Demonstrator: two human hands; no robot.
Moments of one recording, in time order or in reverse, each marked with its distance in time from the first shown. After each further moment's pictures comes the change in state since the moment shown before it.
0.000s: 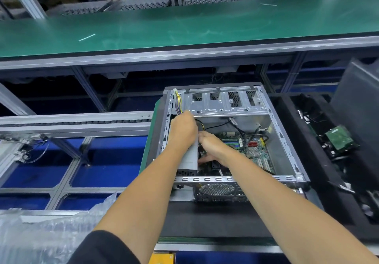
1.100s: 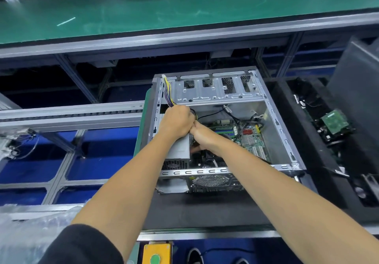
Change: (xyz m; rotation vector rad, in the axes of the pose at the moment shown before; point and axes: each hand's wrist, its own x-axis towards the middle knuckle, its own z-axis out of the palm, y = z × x) left_hand 0.004 -0.004 0.003 -0.078 -0.132 0.112; right_hand 0.005 0.001 -0.001 -0.166 -0.055 -0.066
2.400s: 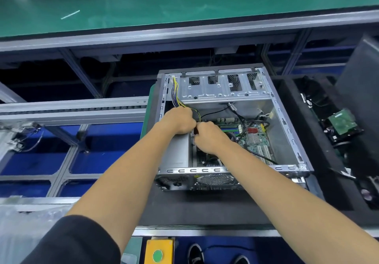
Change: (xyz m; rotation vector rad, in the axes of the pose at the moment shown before) left_hand 0.009 -0.014 -0.004 0.154 -0.378 -0.056; right_hand 0.000 0.006 0.002 -0.762 0.195 -0.150
